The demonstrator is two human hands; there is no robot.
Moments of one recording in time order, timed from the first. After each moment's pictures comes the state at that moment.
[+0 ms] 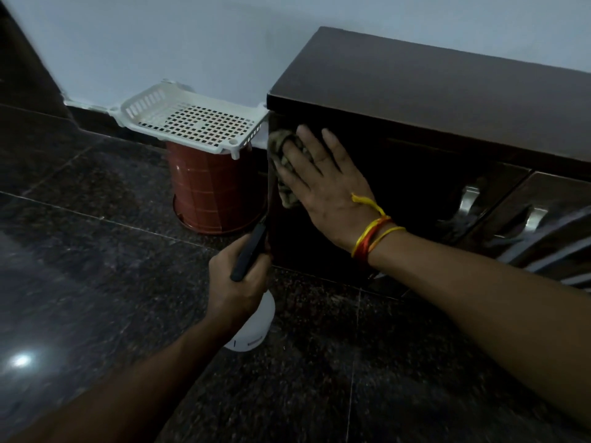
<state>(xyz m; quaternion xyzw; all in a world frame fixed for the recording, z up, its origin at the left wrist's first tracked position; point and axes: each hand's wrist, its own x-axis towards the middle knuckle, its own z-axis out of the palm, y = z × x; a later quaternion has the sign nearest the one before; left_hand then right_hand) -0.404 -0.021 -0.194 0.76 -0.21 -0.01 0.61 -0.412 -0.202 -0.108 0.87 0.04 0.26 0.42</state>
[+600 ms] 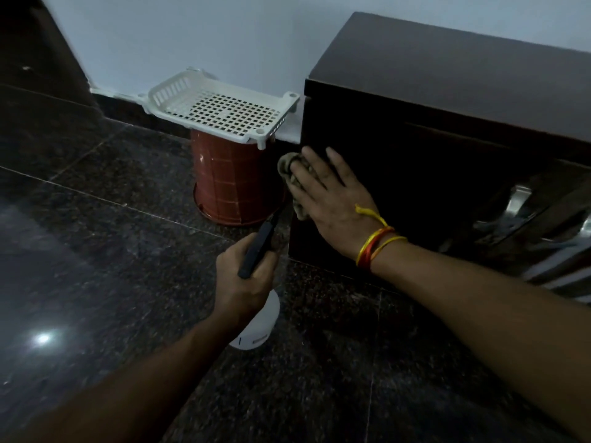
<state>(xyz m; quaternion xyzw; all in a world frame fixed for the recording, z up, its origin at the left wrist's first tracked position) -0.392 0.001 -0.209 0.79 -0.18 0.00 0.59 -0.396 -0.182 -0.142 0.87 0.07 0.23 0.42</state>
